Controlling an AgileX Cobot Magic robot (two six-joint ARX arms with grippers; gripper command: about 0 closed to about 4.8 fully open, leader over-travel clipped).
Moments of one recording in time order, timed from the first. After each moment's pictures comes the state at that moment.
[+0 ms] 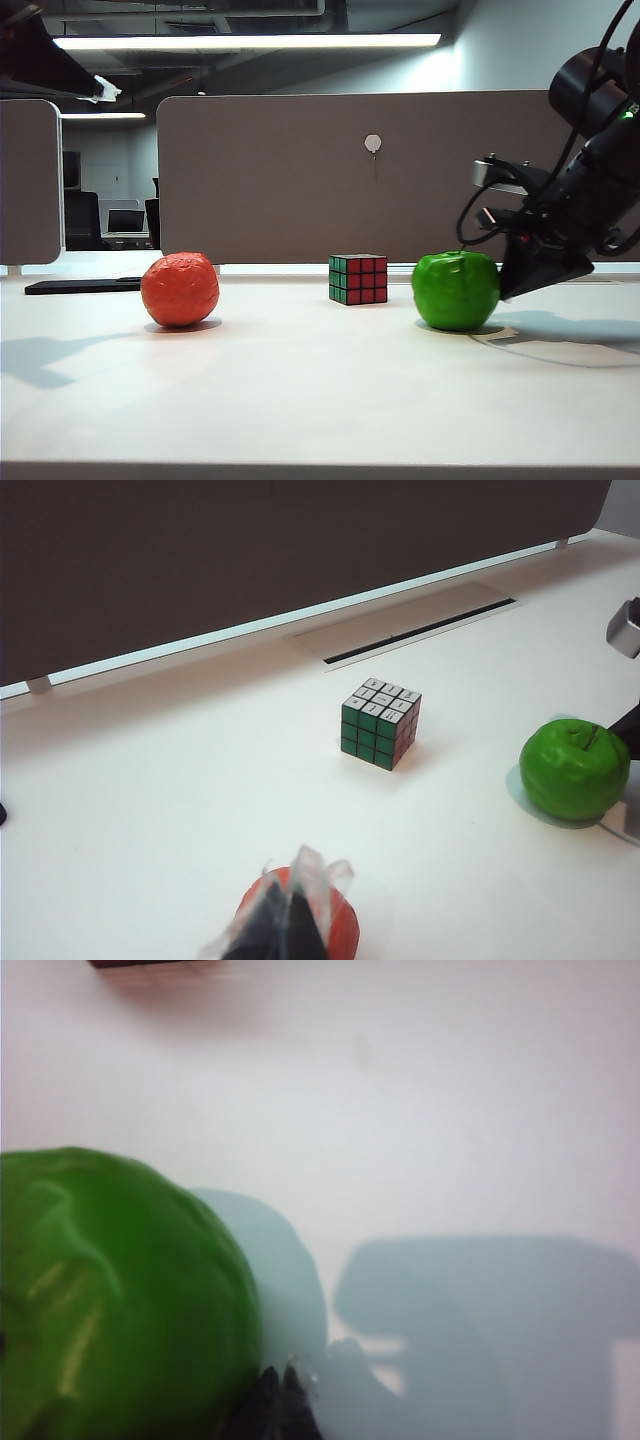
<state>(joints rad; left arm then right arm) -0.12 0.93 0.52 0.23 0.48 0.14 0.20 1.65 0.86 0.00 -0.26 -0.08</state>
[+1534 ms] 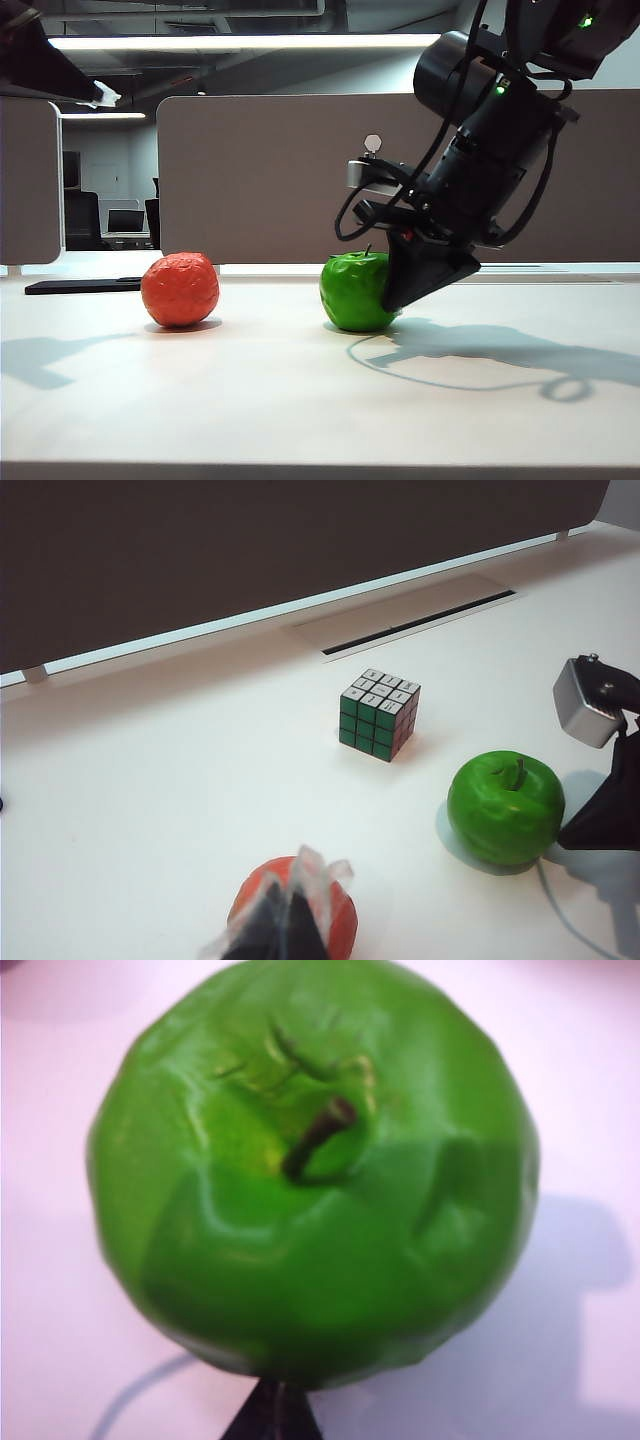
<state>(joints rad) -0.12 0.93 0.52 0.21 0.48 0.14 0.52 1.70 1.00 -0.19 -0.18 -0.02</state>
